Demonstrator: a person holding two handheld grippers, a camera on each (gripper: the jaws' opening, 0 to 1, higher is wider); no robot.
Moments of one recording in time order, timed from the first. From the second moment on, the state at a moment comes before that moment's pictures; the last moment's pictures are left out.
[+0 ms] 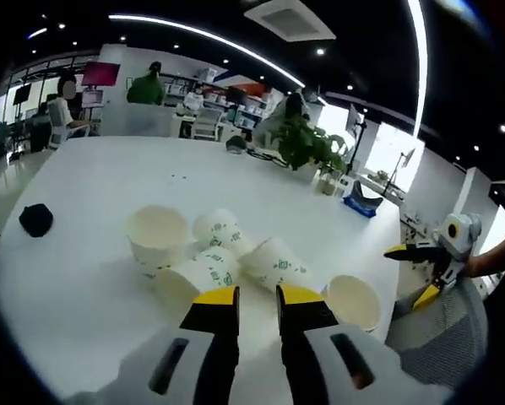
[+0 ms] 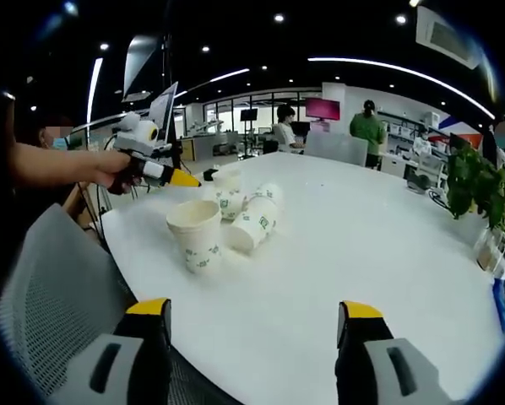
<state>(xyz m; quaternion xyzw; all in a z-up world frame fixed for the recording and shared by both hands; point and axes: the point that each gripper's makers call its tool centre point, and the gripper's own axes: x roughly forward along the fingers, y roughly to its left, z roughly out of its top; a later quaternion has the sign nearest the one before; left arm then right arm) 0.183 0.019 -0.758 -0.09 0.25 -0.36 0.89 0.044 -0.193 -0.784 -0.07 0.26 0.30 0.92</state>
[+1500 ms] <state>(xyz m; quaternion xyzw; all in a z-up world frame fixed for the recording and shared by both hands) 0.206 0.034 -0.782 -0.28 0.24 -0.27 0.89 0.044 -0.194 -0.784 -0.07 0.26 0.30 0.92</state>
